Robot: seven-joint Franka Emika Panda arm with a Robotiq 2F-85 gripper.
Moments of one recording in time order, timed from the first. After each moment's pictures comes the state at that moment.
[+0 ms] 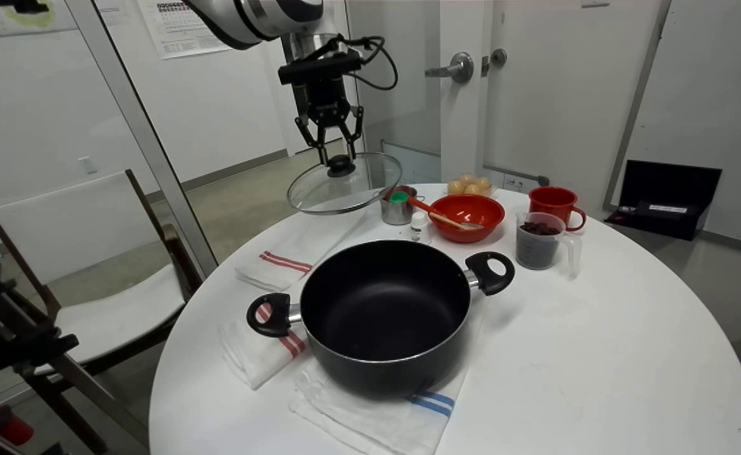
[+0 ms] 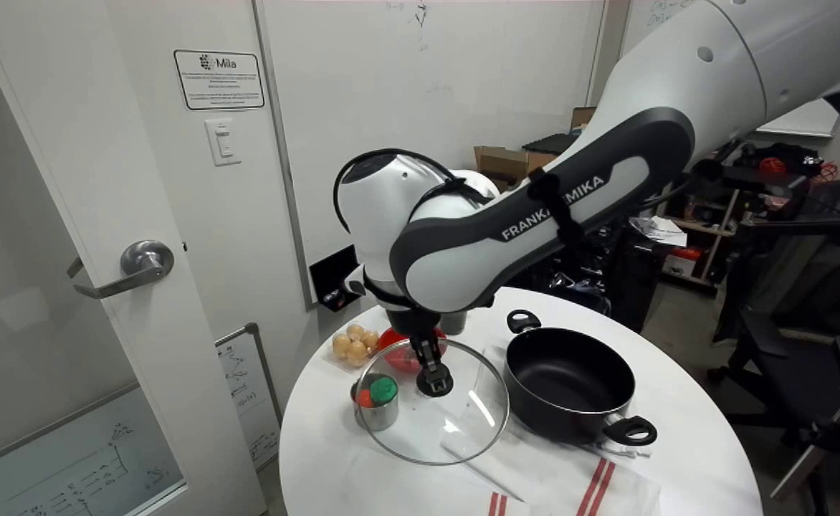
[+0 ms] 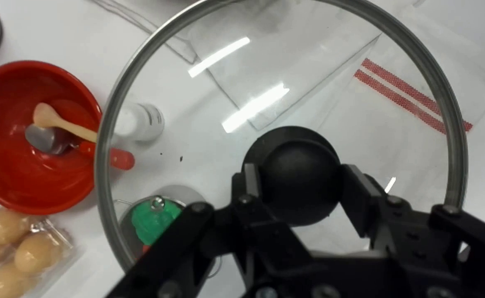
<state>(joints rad) 0.19 1.17 0.10 -1.02 -0.32 2.01 -0.43</state>
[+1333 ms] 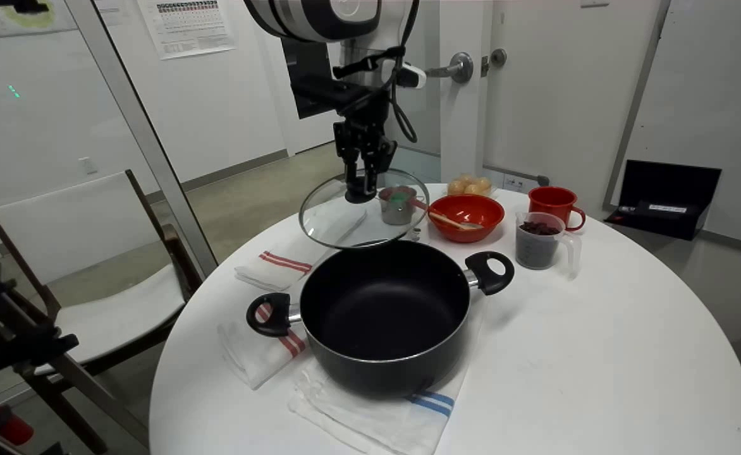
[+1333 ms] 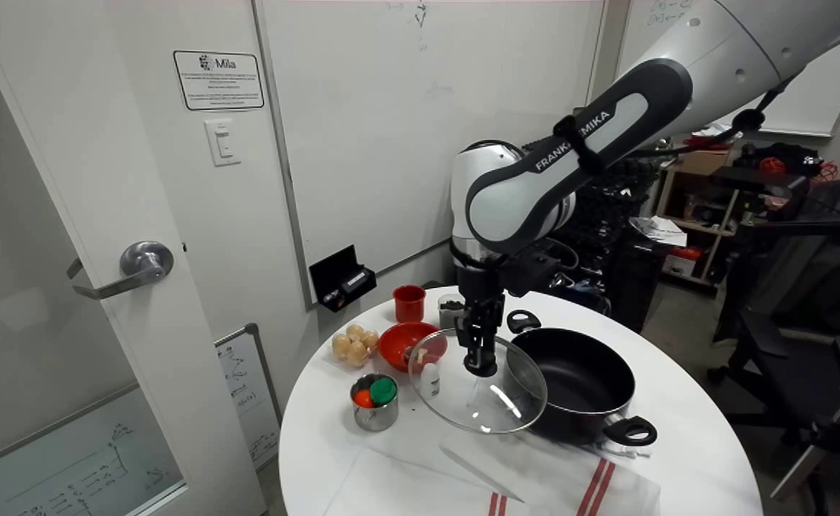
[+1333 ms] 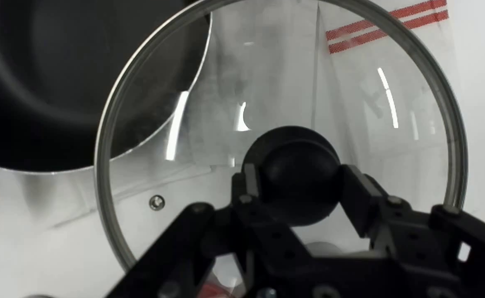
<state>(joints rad) -0.04 1.00 0.08 -1.39 0.05 2.25 -0.01</state>
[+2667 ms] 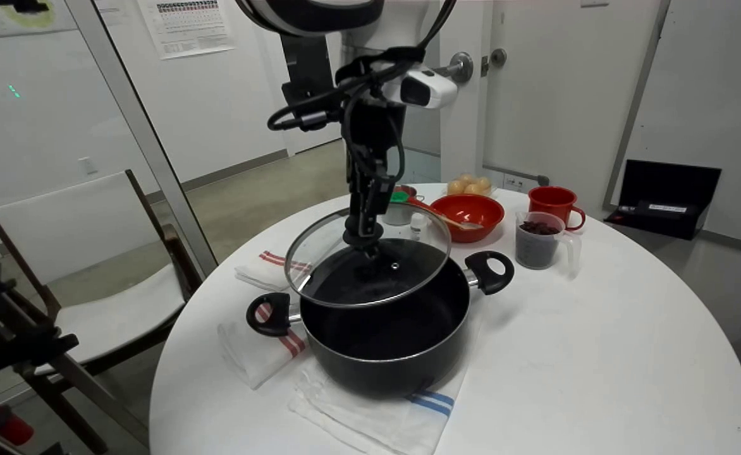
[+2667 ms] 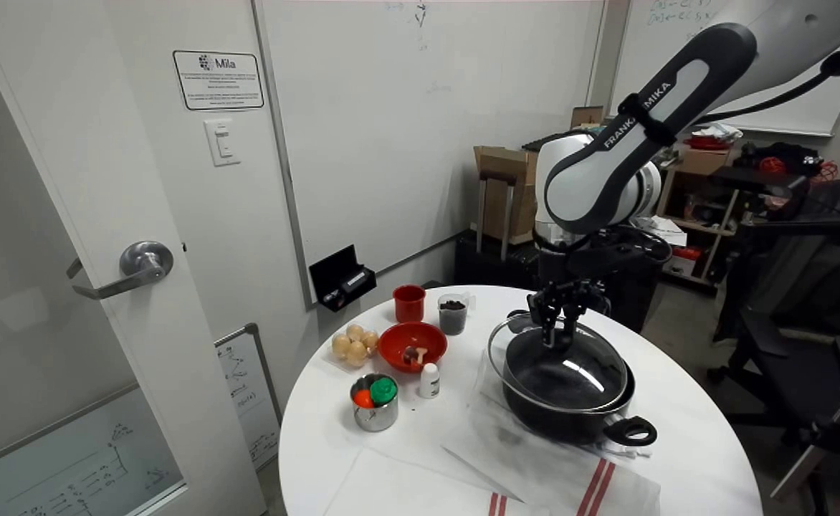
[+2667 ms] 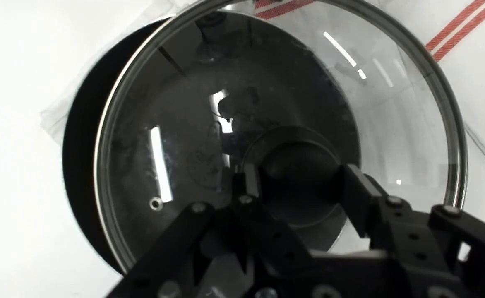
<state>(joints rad) -0.11 0.77 -0.04 -1.81 0.18 2.39 0.17</state>
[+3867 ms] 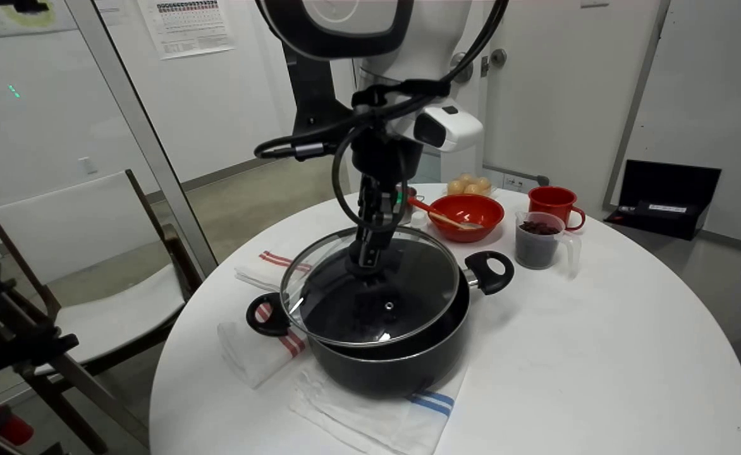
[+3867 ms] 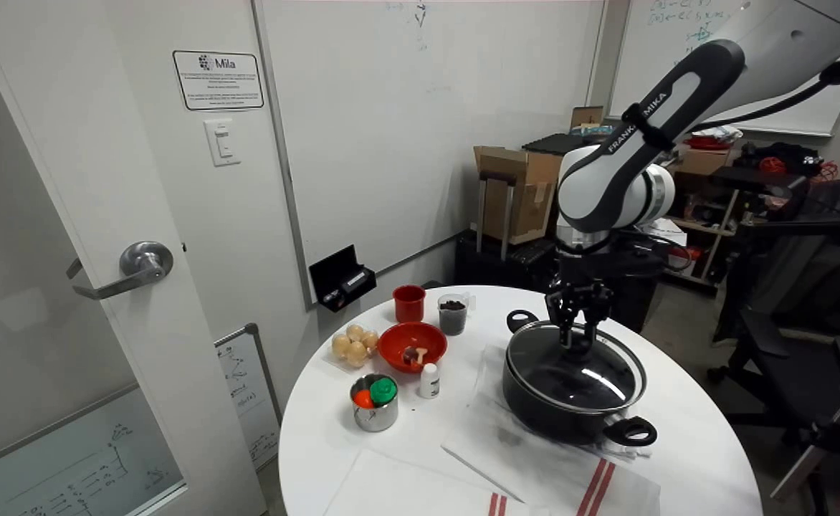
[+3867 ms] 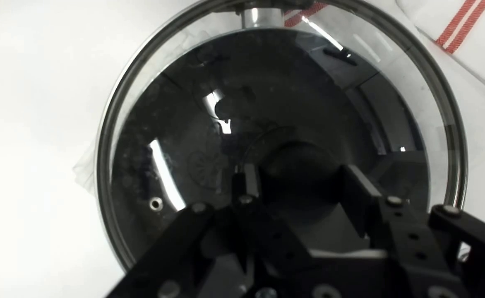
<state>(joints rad) -0.18 0.80 -0.05 -1.83 0.27 2.37 0.19</state>
